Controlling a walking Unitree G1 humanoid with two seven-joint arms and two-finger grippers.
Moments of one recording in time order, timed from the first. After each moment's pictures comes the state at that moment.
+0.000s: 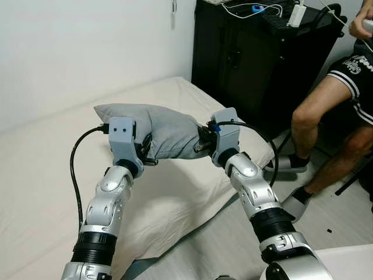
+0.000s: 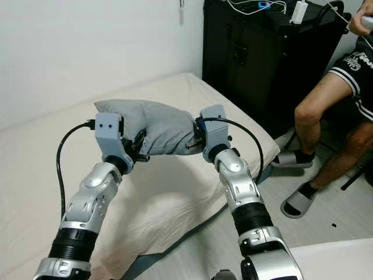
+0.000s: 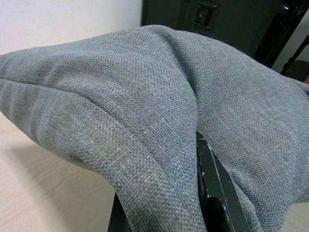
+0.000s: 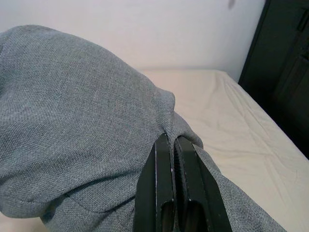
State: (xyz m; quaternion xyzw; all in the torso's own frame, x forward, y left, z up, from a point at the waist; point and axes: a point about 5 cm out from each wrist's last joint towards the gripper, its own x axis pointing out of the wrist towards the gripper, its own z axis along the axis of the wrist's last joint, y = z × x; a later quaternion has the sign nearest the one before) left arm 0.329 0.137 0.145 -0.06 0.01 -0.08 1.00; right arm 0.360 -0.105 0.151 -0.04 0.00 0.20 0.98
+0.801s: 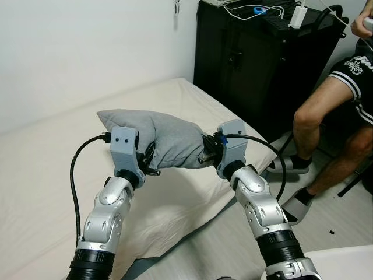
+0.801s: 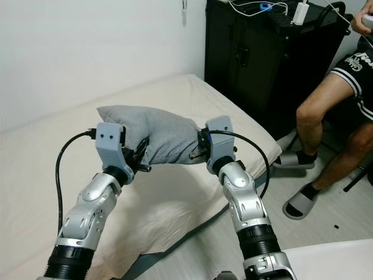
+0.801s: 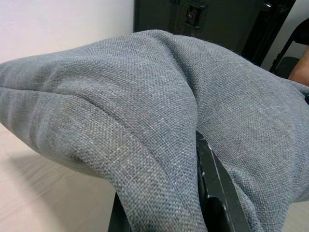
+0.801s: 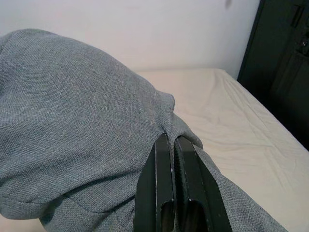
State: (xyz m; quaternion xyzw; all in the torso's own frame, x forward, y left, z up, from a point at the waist) left arm 0.308 0.134 0.139 -0.05 0.00 -0.10 0.99; right arm 0.333 -0.111 0.143 -0.03 0.00 0.18 0.98
